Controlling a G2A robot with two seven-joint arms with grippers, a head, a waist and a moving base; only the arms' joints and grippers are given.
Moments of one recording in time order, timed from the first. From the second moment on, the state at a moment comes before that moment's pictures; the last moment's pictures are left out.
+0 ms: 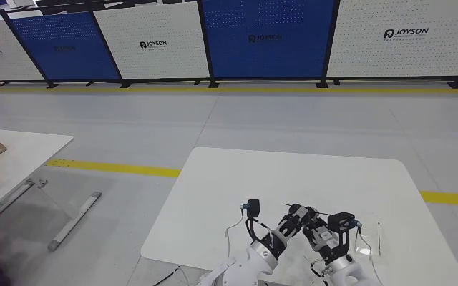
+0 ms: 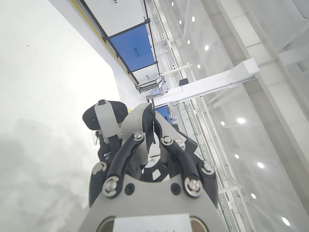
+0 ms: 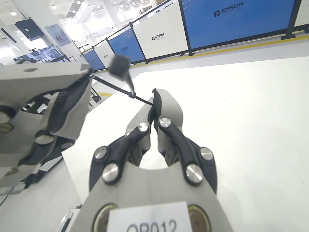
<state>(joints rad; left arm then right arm) 1.53 -1.39 -0.88 -1.83 0.07 0.01 0.09 -1.63 -1.27 1.21 -1.74 -0.97 -0.22 0.00</state>
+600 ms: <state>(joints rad) 1.54 -1.39 -0.89 -1.86 0.07 -0.01 0.10 -1.61 -1.27 1.22 -1.69 -0.95 -0.23 0.02</state>
